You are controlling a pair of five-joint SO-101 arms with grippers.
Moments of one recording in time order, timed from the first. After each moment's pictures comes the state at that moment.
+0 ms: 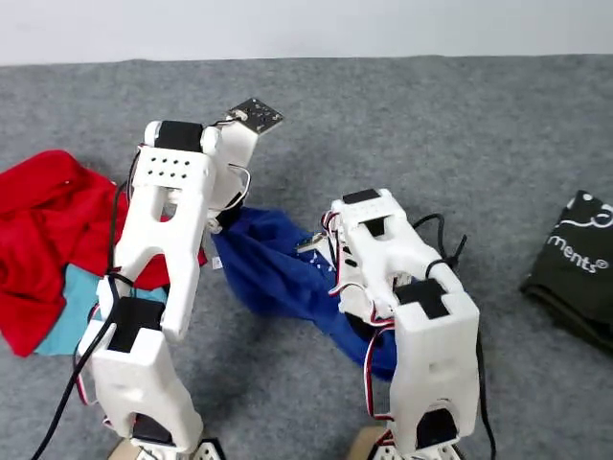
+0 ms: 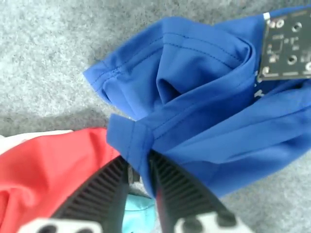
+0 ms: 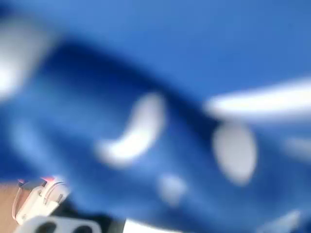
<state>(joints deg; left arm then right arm) 4.7 19.1 -16.2 98.0 -20.5 -19.0 33.8 6.3 94.0 33.8</state>
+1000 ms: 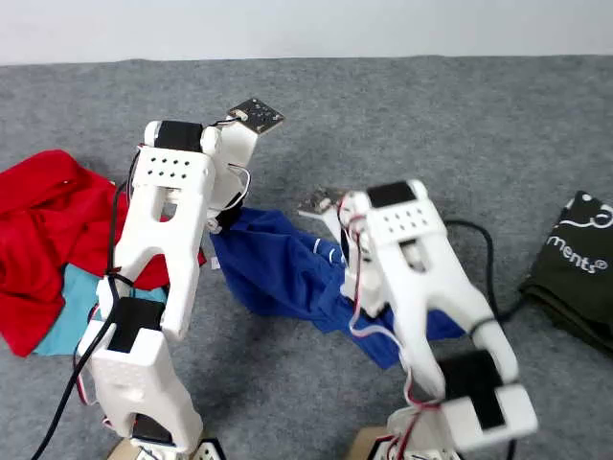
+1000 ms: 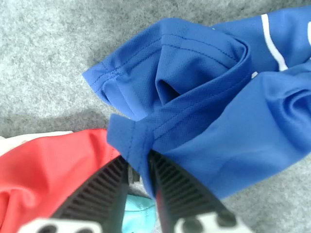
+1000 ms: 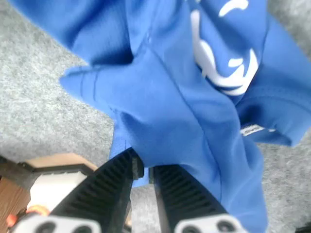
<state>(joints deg) 4.7 19.1 -16.2 98.0 -20.8 -18.0 -5.3 23.9 89.6 30.7</state>
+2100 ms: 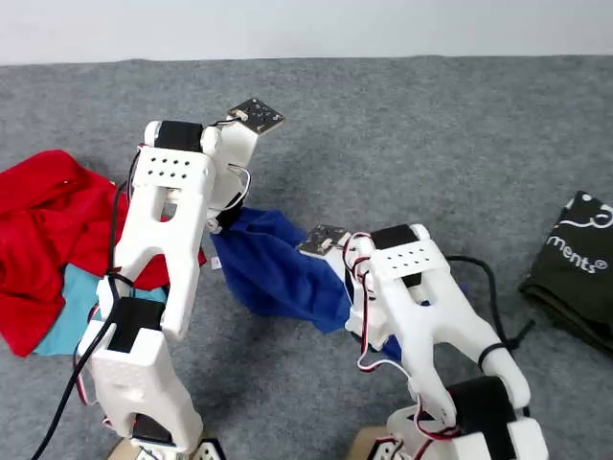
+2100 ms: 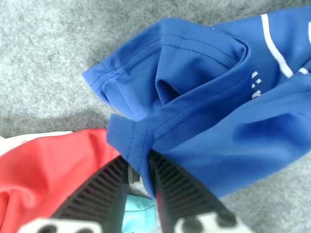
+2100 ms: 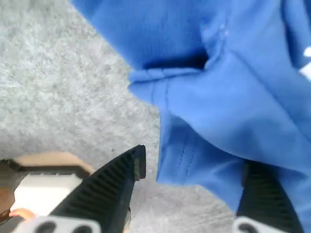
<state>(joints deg) 4.7 19.1 -16.2 98.0 -20.8 -18.7 -9.7 39.2 80.1 33.9</state>
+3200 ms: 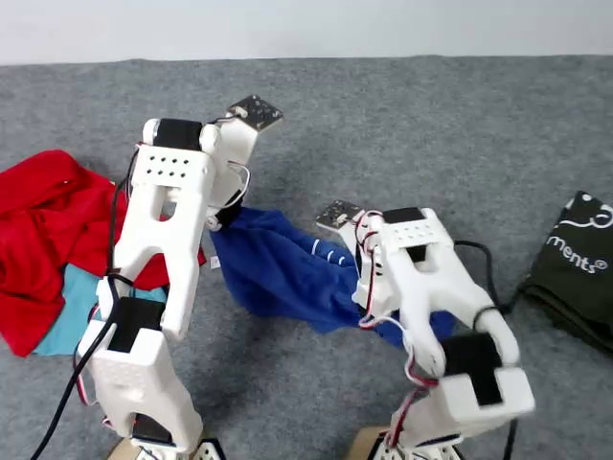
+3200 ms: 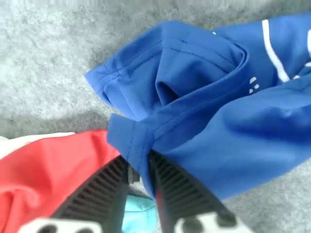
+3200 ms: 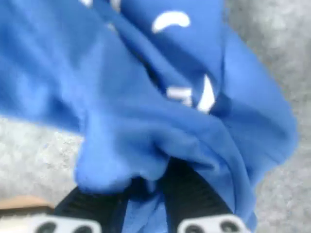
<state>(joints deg) 4.7 19.1 -18.8 98.5 -20.8 -12.8 2.8 31.9 73.2 34.2</state>
